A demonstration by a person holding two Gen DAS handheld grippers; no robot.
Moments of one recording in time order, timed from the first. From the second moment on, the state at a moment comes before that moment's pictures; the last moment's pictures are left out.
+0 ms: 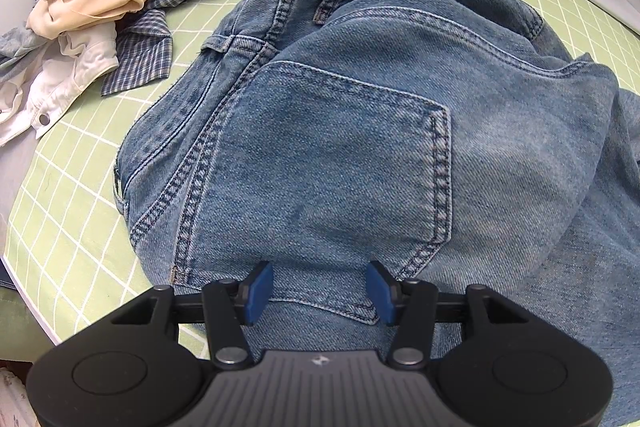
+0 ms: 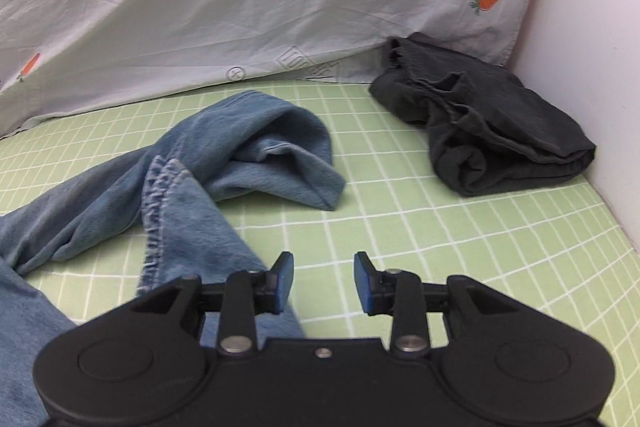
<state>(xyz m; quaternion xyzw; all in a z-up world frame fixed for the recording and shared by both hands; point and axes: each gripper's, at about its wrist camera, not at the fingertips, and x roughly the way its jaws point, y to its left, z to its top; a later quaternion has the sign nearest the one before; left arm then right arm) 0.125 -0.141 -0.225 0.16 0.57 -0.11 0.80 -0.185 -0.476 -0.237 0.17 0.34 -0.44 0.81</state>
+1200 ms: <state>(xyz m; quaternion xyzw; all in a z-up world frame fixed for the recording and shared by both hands) 0.126 -0.139 -0.228 0.16 0.57 -0.09 0.80 -0.229 -0.494 -0.272 0.22 0.35 -0.55 0.73</state>
